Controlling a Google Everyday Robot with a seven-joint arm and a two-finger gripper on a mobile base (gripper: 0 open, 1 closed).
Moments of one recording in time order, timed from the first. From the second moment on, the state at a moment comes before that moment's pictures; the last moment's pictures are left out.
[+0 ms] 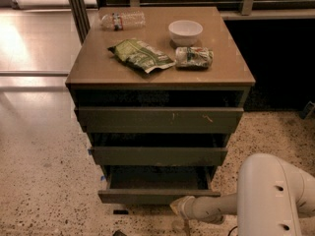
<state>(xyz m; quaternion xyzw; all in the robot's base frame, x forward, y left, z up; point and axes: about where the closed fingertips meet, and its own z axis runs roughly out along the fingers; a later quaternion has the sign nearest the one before) 0.514 -0.085 0.180 -0.33 0.89 0.15 0.27</state>
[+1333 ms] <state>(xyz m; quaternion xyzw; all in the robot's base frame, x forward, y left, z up) 0.566 -0.117 0.192 -0.31 0.89 0.09 0.31</state>
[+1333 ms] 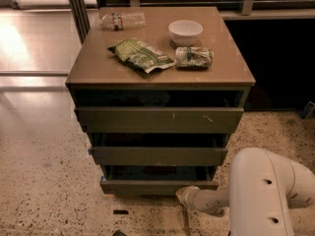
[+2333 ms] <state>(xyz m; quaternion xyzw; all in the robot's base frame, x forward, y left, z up) 0.601 -0.140 0.205 -0.29 0.89 0.06 0.35</state>
